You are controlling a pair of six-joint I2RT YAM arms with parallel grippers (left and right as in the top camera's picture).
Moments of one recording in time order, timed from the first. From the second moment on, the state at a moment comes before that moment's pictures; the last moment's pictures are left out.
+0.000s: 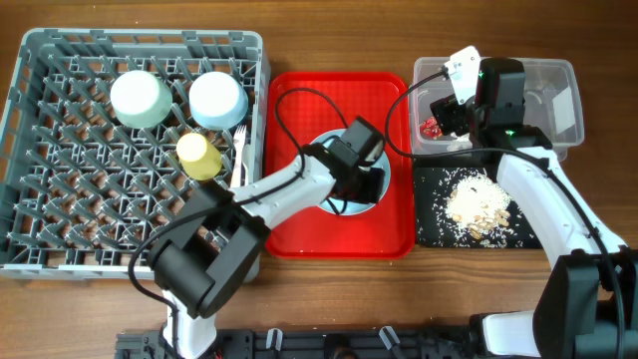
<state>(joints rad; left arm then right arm) -0.74 1.97 1.23 -0.43 0.30 -0.53 0.07 1.57 1.01 -0.16 0.16 -0.49</state>
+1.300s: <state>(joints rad) -0.55 1.94 1.28 -0.69 0.02 -0.45 0.07 1.57 1.01 -0.16 0.16 -0.49</state>
